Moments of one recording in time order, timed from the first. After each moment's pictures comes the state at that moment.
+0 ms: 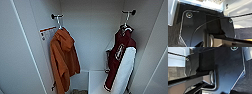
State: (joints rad) left arm 1.50 2.86 -2.42 0.21 -0.15 -0.21; right arm -1.54 2.89 -2.47 -0.02 0.00 0.13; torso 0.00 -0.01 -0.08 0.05
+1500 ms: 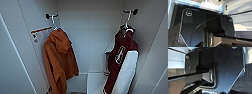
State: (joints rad) left arm 1.50 2.86 -2.42 0.21 -0.14 -0.21; right arm -1.55 2.89 -2.47 -0.03 -0.01 0.12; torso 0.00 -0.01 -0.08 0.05
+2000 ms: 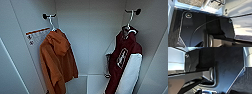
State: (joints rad) left arm 1.49 2.86 -2.42 0.21 -0.15 -0.21; right arm -1.56 2.91 -2.49 -0.04 -0.01 0.11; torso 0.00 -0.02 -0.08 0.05
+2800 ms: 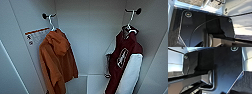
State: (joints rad) left arm 1.50 2.86 -2.42 0.21 -0.14 -0.21; right arm -1.54 2.95 -2.57 -0.04 -0.01 0.10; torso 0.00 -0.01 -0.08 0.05
